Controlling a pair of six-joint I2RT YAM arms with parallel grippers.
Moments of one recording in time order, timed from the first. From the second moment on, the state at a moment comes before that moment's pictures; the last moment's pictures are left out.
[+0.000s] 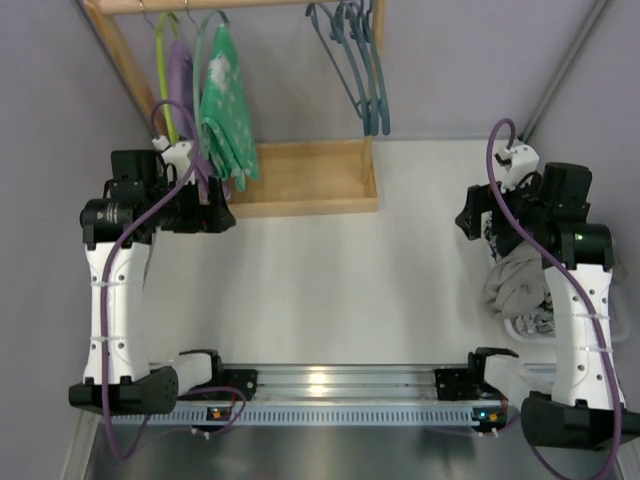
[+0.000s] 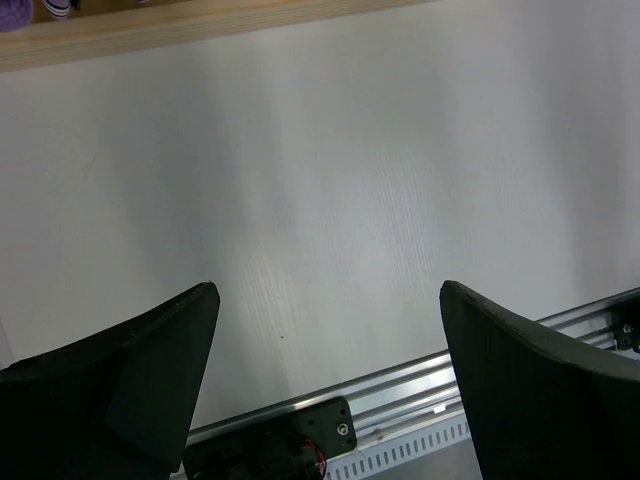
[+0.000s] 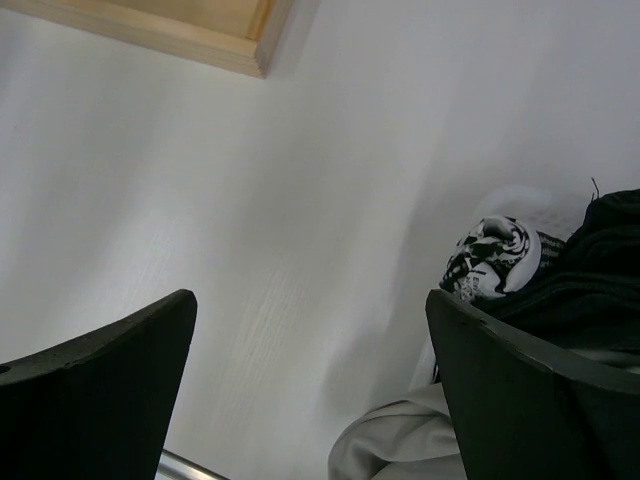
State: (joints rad) left arm 0.04 1.20 1.64 -1.25 0.35 0.00; right arm -0.07 1.02 1.32 -0.94 -0.40 -0.20
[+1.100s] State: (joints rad) left arm 0.04 1.58 2.29 -0.90 0.25 -0.22; right arm -0.07 1.05 1.32 -0.93 -0.36 -0.20
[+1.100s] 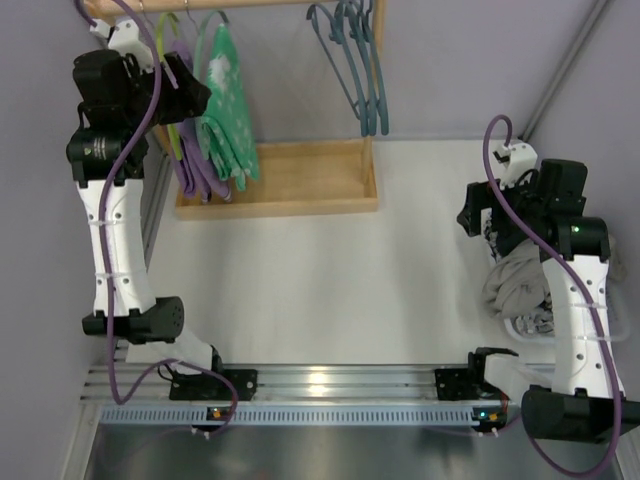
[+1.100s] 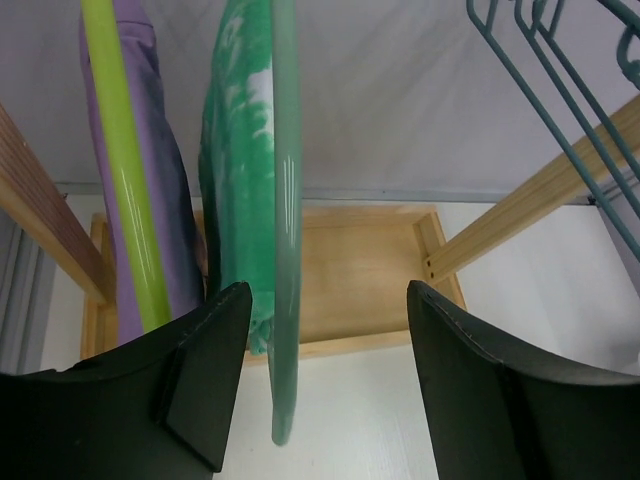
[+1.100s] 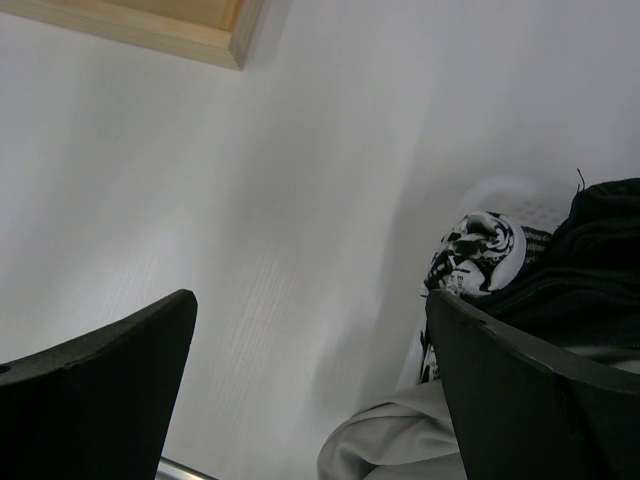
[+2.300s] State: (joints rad) left arm -0.05 1.86 2.42 -0.72 0.08 -0.21; right arm -0.07 1.06 1.32 -0.92 -0.34 -0.20
